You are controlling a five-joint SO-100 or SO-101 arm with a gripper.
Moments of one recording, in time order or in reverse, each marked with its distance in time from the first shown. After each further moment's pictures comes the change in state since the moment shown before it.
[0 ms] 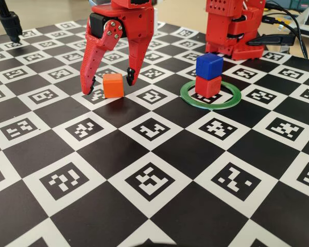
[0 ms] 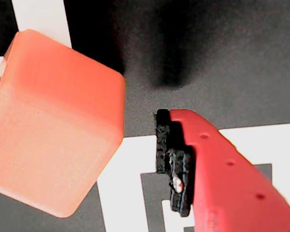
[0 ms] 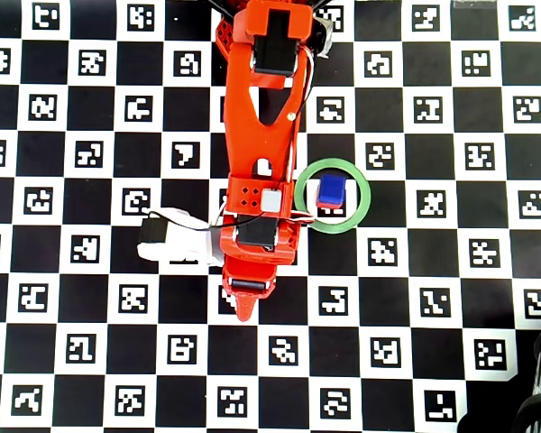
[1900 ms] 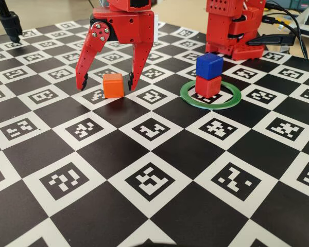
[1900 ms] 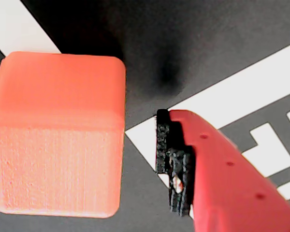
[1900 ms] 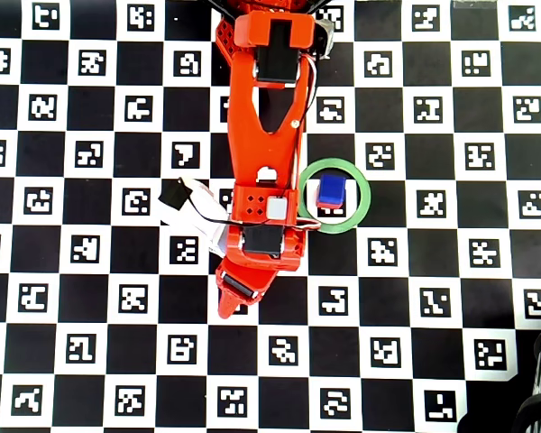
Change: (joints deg) arm -1.0 -3.3 -4.0 1.4 27.2
